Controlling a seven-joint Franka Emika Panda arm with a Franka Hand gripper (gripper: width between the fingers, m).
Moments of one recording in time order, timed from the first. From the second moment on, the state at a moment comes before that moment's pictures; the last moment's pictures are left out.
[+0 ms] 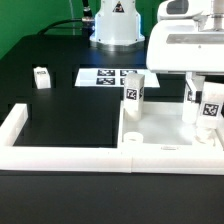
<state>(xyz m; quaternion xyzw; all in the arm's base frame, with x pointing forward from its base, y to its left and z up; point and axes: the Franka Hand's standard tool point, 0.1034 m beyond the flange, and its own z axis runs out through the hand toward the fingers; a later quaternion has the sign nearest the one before) 0.663 0.102 0.093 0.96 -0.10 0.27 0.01</state>
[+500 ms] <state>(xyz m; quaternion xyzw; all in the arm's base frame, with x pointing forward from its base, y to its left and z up) 0.666 0.102 0.079 0.96 -0.10 0.27 0.02</state>
